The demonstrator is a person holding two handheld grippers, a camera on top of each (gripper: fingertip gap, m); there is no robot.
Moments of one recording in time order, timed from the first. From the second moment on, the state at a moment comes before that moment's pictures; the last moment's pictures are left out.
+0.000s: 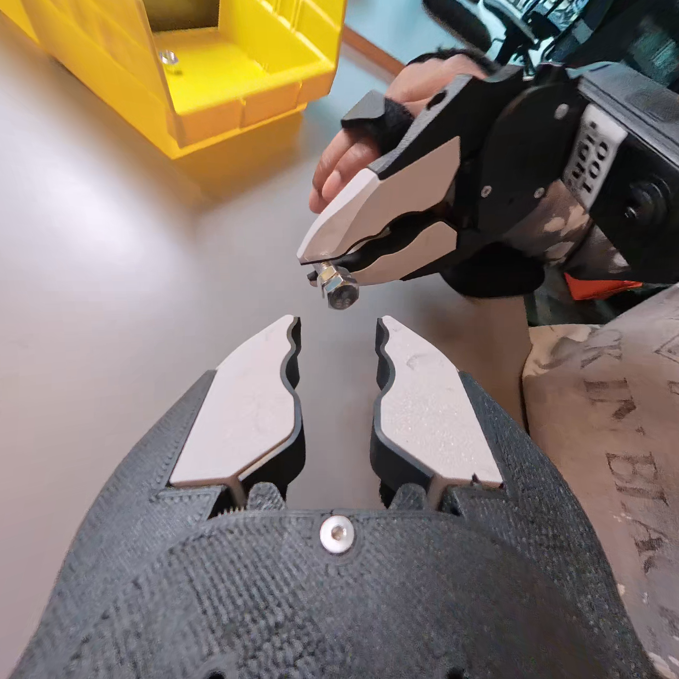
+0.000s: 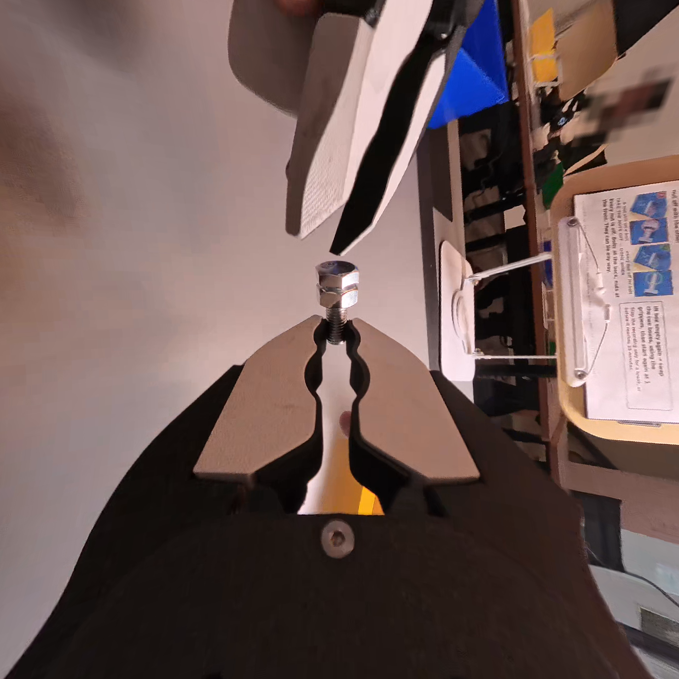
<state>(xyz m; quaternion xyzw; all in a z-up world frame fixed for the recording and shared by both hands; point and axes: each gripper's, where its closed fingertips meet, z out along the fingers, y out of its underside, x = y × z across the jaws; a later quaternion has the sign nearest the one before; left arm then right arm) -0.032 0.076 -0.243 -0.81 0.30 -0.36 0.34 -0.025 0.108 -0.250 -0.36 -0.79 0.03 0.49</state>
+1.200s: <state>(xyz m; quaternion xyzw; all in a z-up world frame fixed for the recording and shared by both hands) -0.014 0.066 -0.172 -0.60 0.29 -0.51 0.54 -0.018 0.078 -0.153 -0.46 -0.46 0.68 0.33</state>
